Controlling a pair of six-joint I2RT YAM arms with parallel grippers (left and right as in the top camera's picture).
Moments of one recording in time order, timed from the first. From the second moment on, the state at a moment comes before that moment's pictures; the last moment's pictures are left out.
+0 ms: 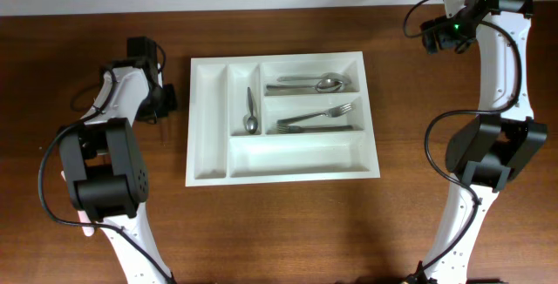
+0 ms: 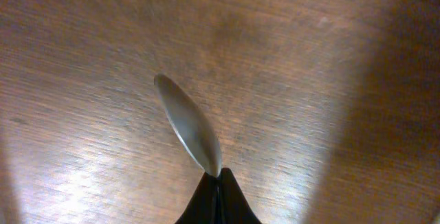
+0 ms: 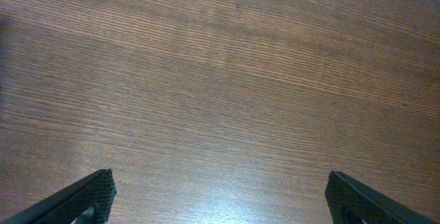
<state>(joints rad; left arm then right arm) 0.09 2.20 1.68 -0.87 -0.10 -0.13 -0.21 2.39 2.47 -1.19 -0.03 -0.44</state>
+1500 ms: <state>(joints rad) -0.22 2.20 2.06 -1.03 0.16 -0.15 -0.21 2.39 2.47 -1.19 -0.03 -0.44</state>
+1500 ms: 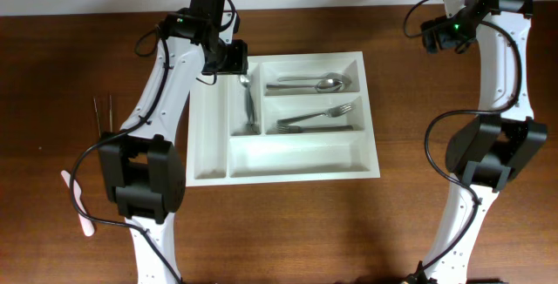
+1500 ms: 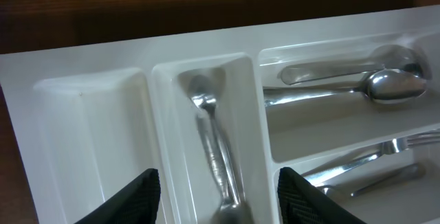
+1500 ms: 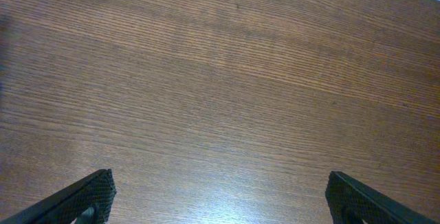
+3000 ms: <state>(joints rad) 0.32 2.20 1.66 -0.96 -0.12 -0.02 -0.21 2.39 2.47 -1.19 -0.03 -0.44</state>
